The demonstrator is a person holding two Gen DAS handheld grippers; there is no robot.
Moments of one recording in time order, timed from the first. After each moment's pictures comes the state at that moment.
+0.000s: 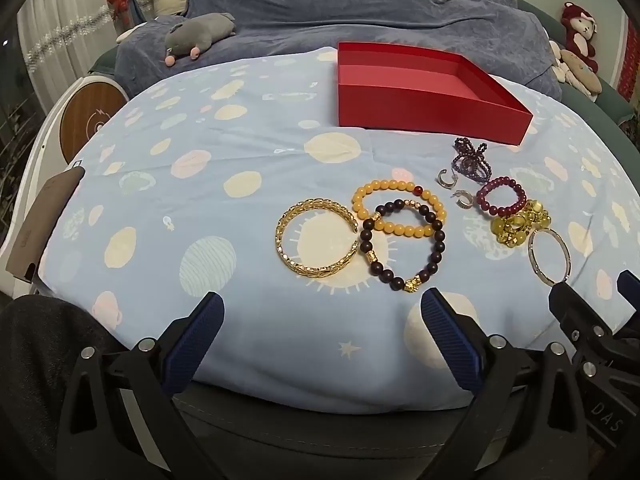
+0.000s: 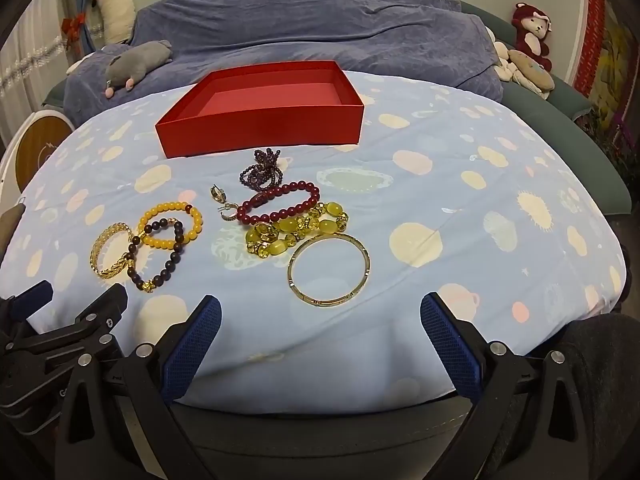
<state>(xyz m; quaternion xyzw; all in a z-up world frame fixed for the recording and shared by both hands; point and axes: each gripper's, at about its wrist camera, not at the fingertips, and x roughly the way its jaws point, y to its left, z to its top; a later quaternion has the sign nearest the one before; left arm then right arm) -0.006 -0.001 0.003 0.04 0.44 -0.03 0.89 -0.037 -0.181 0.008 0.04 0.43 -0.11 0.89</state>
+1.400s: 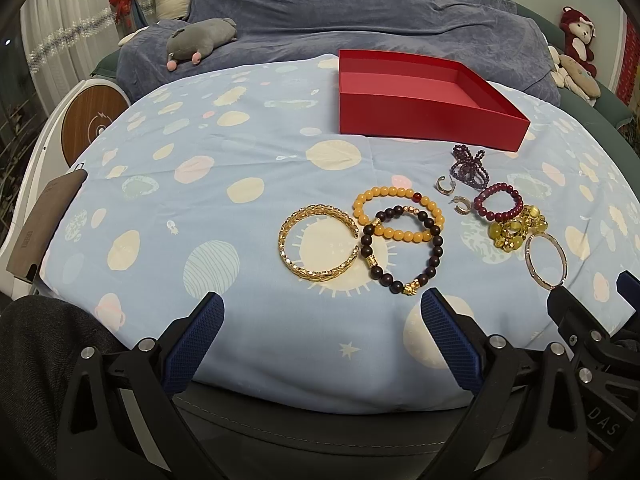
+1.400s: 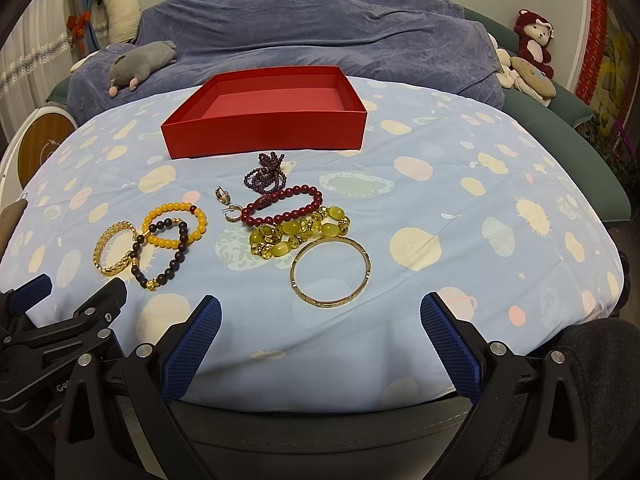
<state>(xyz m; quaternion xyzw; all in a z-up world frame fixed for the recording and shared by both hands) -0.007 -0.001 0.006 0.04 0.44 -0.03 0.90 -0.044 -0.179 0.010 0.03 0.43 -0.11 0.90</state>
